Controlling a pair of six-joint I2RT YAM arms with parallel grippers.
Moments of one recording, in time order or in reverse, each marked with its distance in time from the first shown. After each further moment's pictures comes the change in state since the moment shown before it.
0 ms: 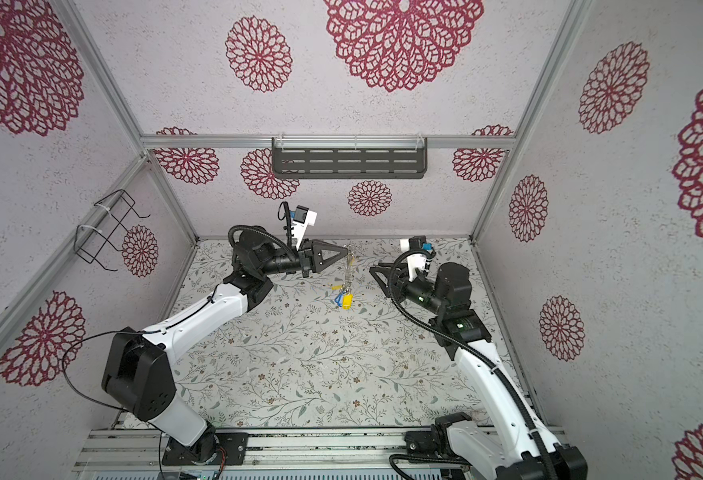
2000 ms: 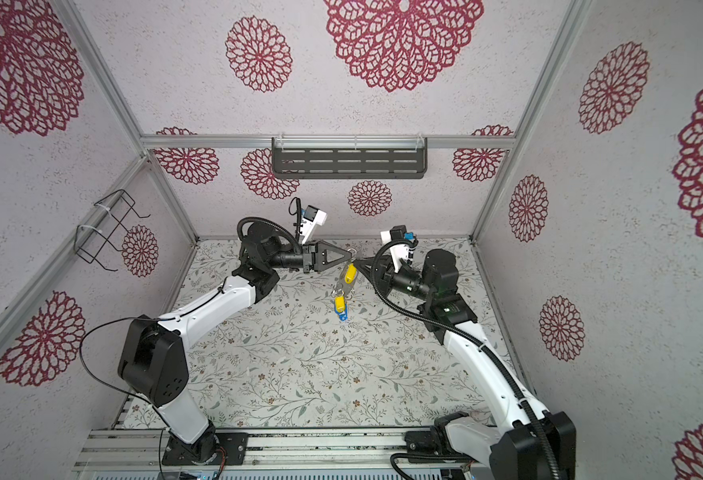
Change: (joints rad) left arm 0.016 0.083 0.070 0.023 0.143 -0.149; right arm 0.073 0.117 0.096 0.086 -0.112 -0.031
